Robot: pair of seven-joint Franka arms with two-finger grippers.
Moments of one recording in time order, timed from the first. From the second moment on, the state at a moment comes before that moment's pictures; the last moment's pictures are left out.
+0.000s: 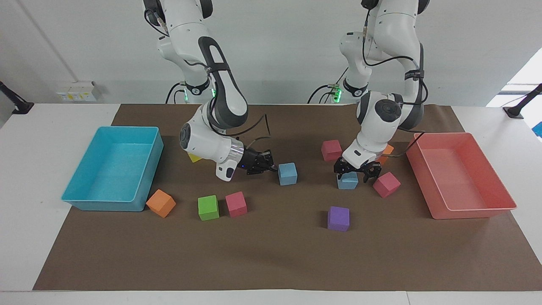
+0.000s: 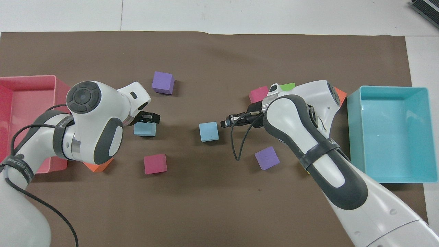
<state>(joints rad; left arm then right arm) -0.29 0.24 -0.03 -2.02 -0.03 2.33 -0.10 0.35 0.40 0.00 -1.86 1.02 2.16 -0.47</state>
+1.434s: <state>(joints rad) -0.30 0.23 -0.02 -2.03 -0.03 2.31 -0.17 0.38 0.40 0.00 -1.95 1.07 2.25 -0.51</state>
